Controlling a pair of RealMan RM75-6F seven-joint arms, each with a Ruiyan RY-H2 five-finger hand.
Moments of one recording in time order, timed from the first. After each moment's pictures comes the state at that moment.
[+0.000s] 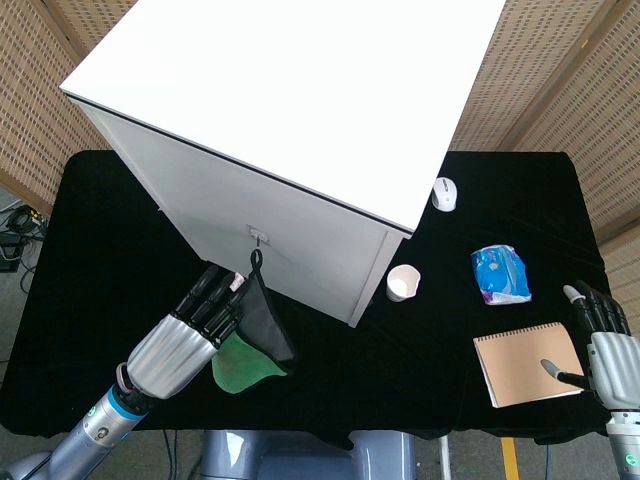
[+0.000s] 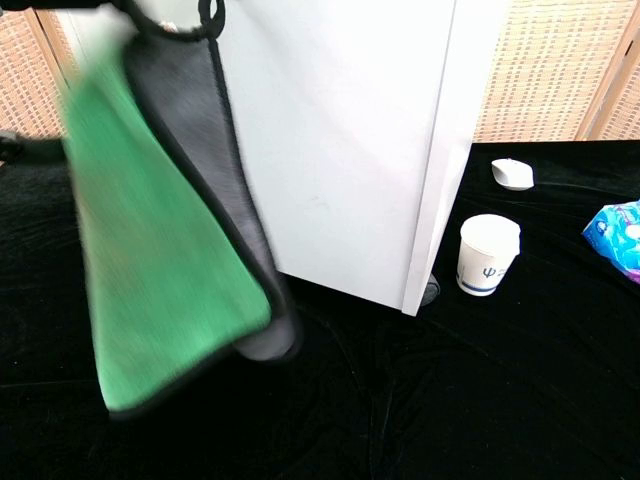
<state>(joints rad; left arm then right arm) -0.39 -1.26 -0.11 -1.95 1.96 1.32 0.86 0.05 -1.06 0.07 -1.67 -1.49 1.48 0.14</state>
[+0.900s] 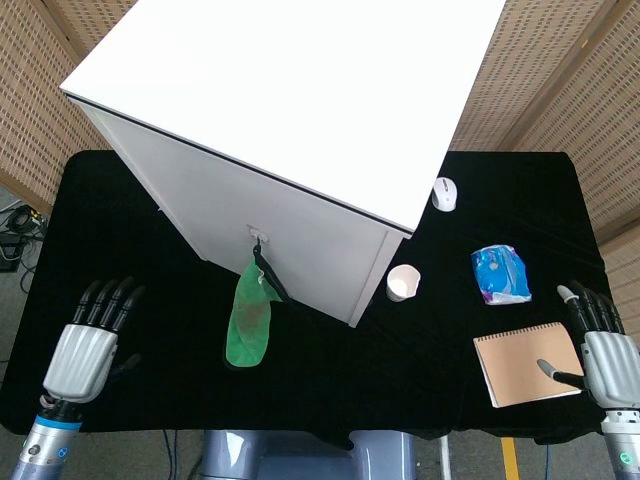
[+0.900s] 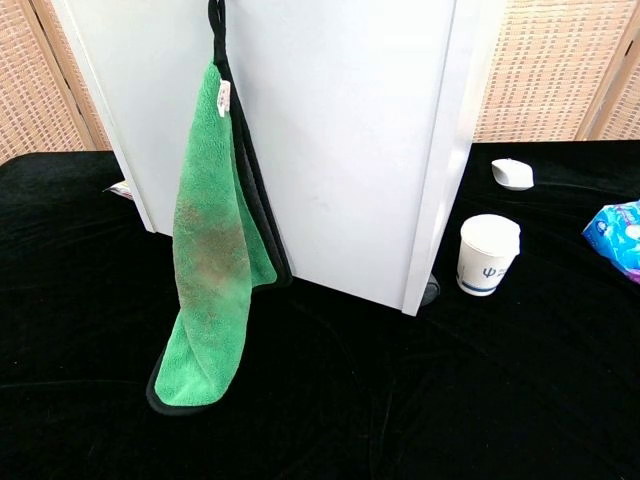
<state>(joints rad) -0.14 -1.25 0.03 -1.83 1.63 1.52 0.49 0.06 -1.07 0.07 -1.67 -1.50 1.48 0.11</state>
